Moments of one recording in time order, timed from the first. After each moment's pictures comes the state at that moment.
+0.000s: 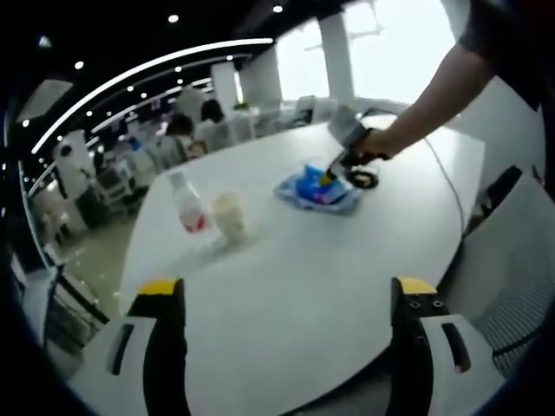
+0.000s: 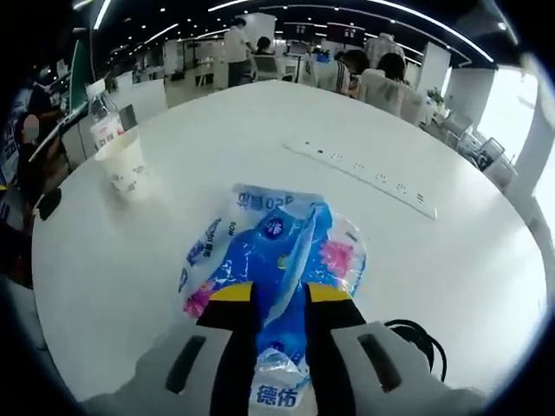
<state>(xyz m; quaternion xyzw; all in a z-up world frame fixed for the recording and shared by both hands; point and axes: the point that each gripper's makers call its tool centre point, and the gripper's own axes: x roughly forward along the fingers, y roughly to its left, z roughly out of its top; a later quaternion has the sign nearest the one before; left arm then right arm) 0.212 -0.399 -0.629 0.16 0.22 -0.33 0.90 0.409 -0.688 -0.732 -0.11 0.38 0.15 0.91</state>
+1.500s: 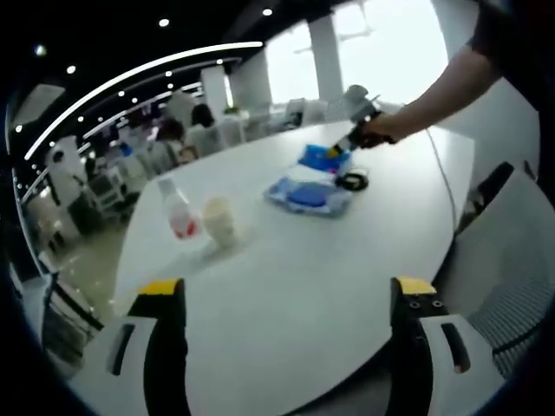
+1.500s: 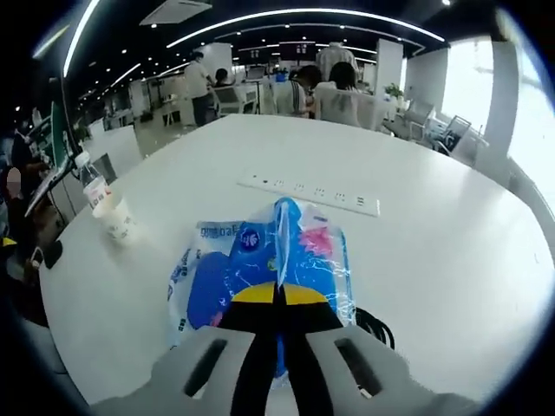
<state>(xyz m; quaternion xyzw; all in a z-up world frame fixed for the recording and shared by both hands) 0.211 -0.407 -0.628 0.16 0.21 -0.35 0.90 0.394 -0.757 -0.675 -0.05 0.33 0.07 0.94</state>
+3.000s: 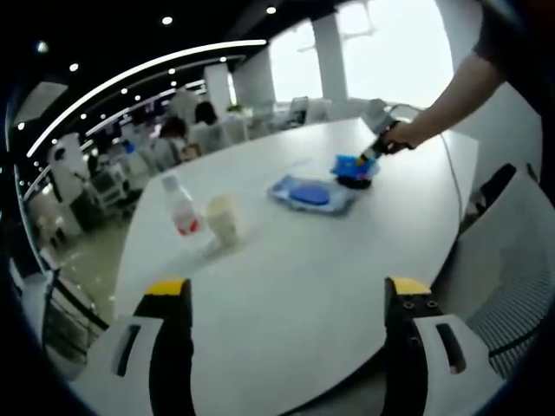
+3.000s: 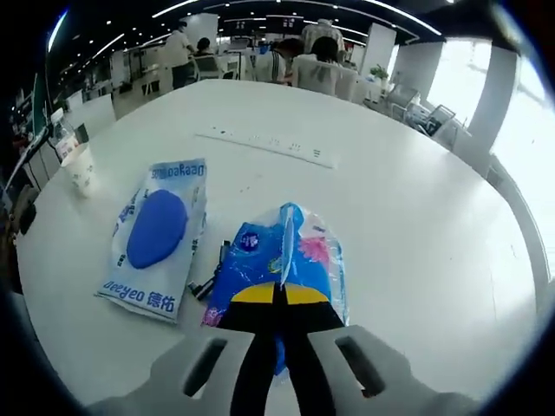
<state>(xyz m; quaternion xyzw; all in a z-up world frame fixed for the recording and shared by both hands) 0.209 -0.403 -0.629 0.15 0.22 -0.34 0.90 0.354 -0.816 -0.713 -0.09 0.39 0.03 0.91</state>
